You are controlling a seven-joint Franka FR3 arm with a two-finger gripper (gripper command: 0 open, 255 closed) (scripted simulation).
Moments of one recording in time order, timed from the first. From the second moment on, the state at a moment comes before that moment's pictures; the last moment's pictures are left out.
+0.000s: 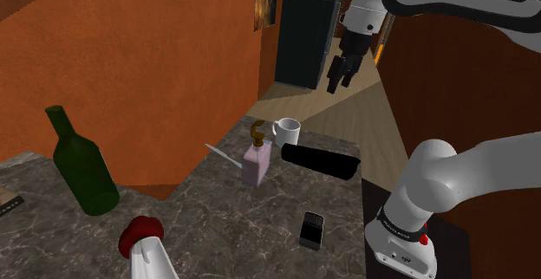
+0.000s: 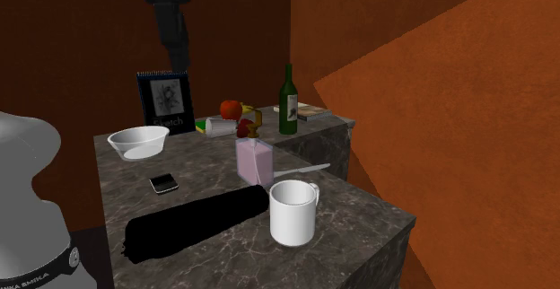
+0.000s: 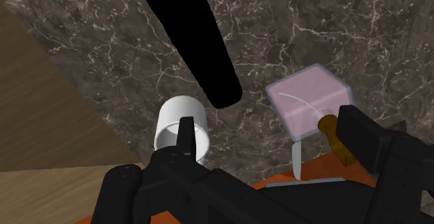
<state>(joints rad) 0.00 -0.82 0.00 -2.29 0.03 1.54 0.09</state>
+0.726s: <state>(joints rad) -0.03 -0.62 -0.07 -2.37 -0.02 1.79 0.01</state>
